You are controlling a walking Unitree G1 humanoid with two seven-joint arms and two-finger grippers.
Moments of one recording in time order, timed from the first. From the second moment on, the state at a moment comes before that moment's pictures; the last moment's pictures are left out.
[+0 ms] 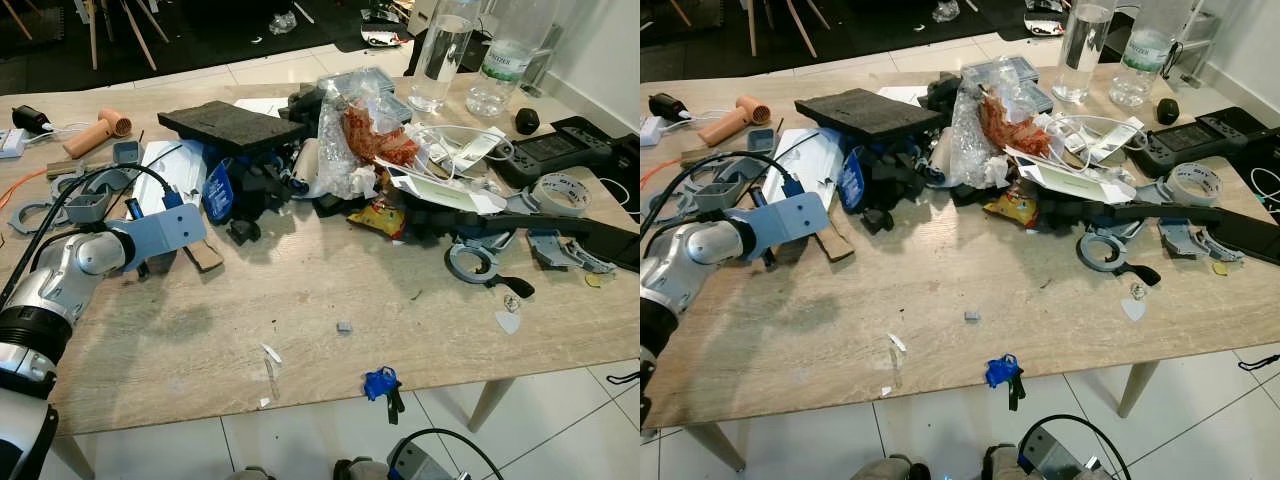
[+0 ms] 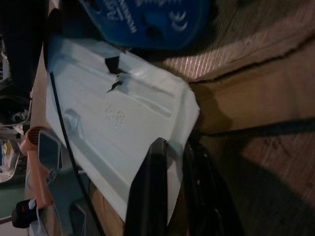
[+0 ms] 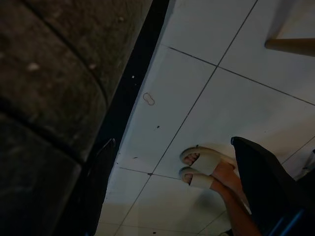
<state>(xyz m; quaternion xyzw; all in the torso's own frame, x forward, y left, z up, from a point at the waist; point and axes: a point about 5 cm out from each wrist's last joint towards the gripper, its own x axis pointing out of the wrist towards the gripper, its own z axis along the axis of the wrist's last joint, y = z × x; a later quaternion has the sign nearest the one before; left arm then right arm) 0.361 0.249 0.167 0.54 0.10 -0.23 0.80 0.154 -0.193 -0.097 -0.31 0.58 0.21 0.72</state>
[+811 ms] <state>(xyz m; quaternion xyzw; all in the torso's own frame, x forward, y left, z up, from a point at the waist) 0.346 0.226 0.219 0.37 -0.09 -0.25 0.89 0.156 -0.192 -0.097 -0.31 0.58 0.21 0.72</state>
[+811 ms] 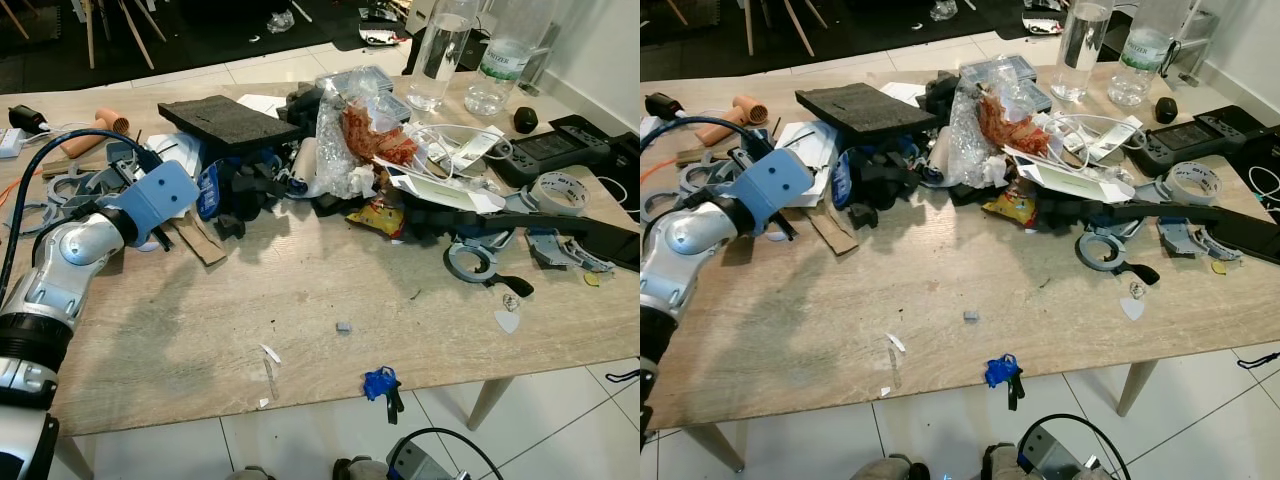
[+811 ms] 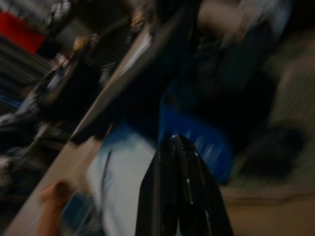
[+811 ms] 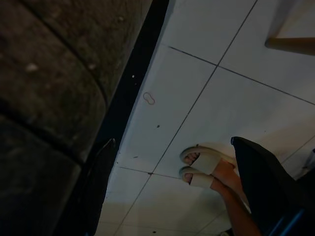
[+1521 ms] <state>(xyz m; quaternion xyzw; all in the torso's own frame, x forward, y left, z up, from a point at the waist) 0.337 0.155 0.182 0.27 -0.10 -0.27 0.92 0.156 -0.192 -0.096 -0.31 0.58 0.21 0.72</state>
